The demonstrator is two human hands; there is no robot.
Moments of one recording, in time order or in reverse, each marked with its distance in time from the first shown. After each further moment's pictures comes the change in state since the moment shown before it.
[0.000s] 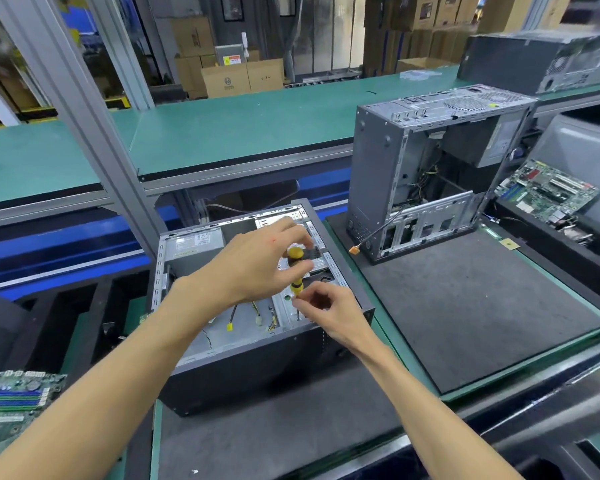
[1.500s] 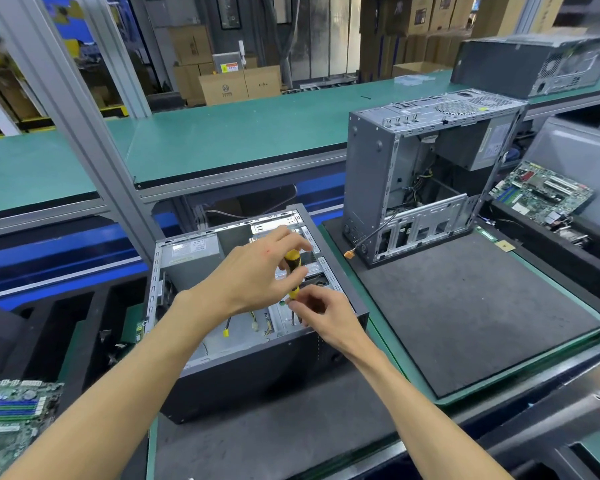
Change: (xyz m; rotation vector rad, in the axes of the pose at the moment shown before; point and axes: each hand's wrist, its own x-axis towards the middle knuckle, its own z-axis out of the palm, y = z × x) left_hand 0.002 0.001 0.015 -0.052 0.060 -0.004; right_hand -0.002 -0.003 -0.004 -0.011 -0.028 0.046
